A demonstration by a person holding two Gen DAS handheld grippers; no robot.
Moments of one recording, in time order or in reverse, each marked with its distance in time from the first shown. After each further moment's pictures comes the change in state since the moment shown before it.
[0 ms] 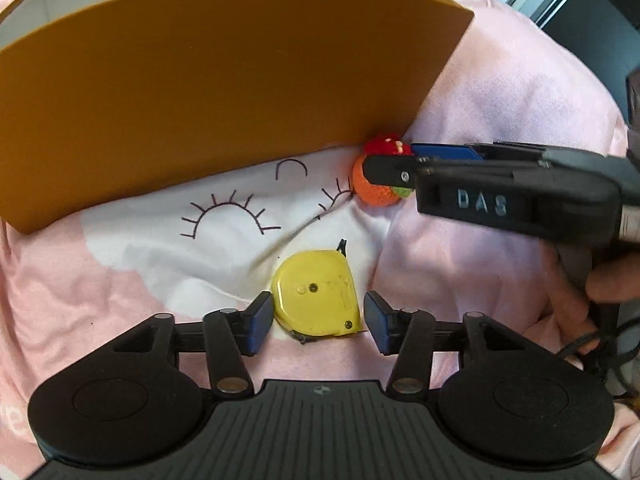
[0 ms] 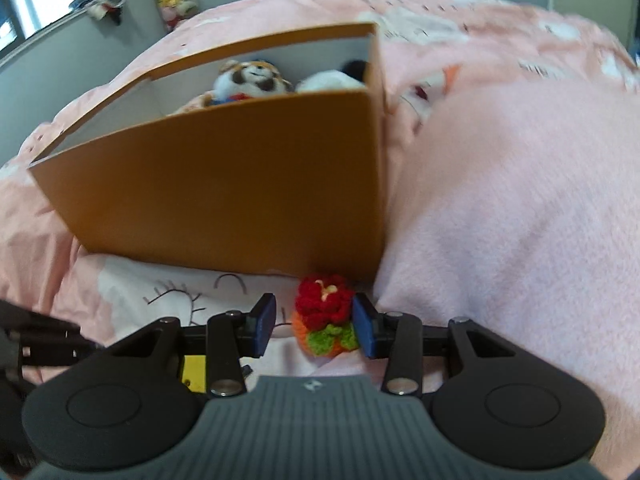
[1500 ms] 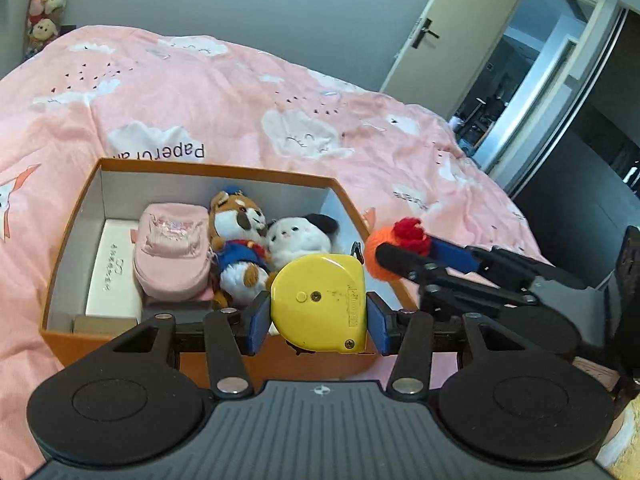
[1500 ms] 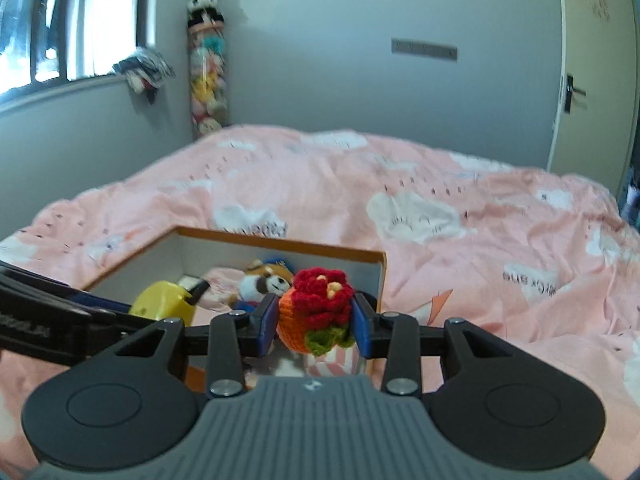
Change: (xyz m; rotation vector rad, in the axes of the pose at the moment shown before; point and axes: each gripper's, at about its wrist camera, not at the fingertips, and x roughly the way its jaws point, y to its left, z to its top) left arm -0.104 0.014 0.080 -0.140 -0.469 -0.051; right arm -0.072 0.040 0.088 -0.199 -0.372 -0.052
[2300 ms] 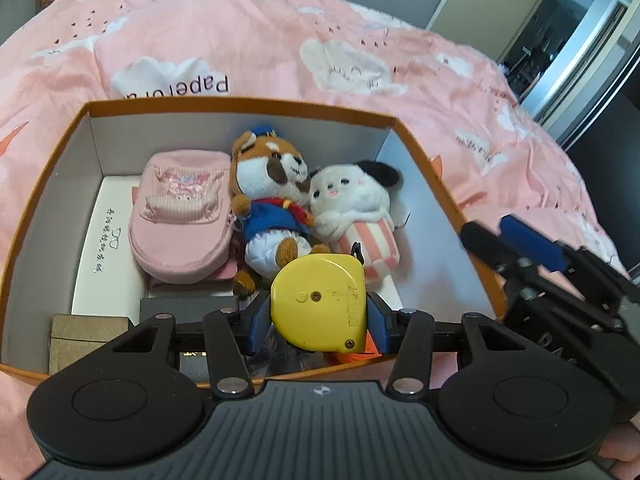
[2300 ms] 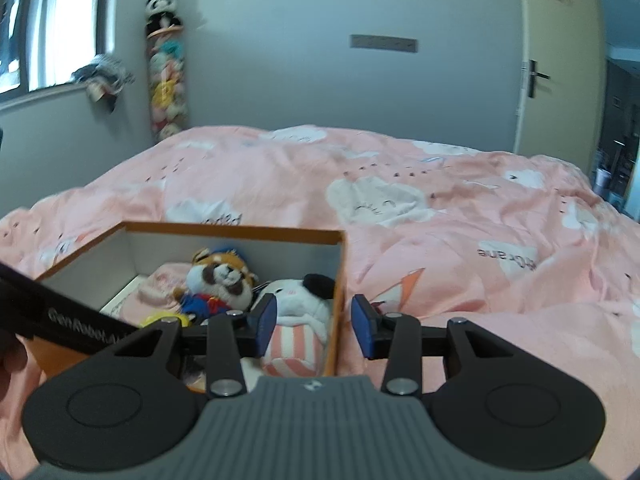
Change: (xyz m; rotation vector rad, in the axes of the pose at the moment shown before) left arm 0.079 0.016 0.004 -0.021 0.213 0.115; right arm 0.014 -0.019 -0.033 0.072 -0.043 -0.119
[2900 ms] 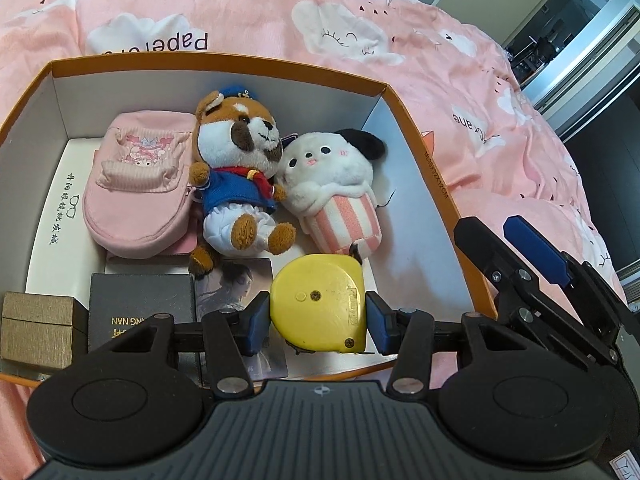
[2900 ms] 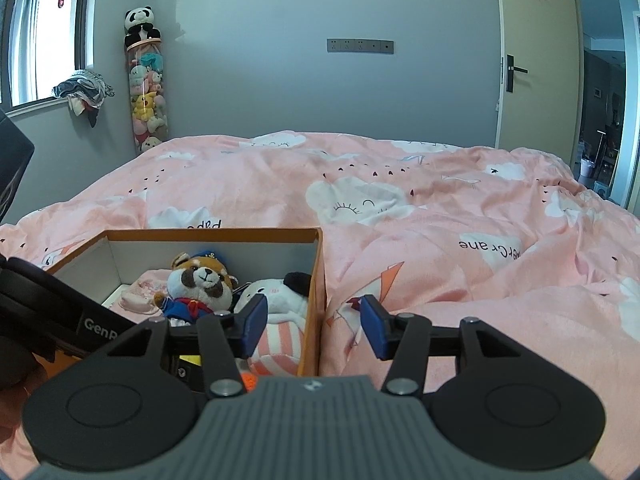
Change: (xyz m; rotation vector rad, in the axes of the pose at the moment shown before) left arm 0.022 -0.009 0.005 -0.070 0.093 -0.041; right arm 0.000 -0.008 -0.007 0.040 -0.014 -0.031
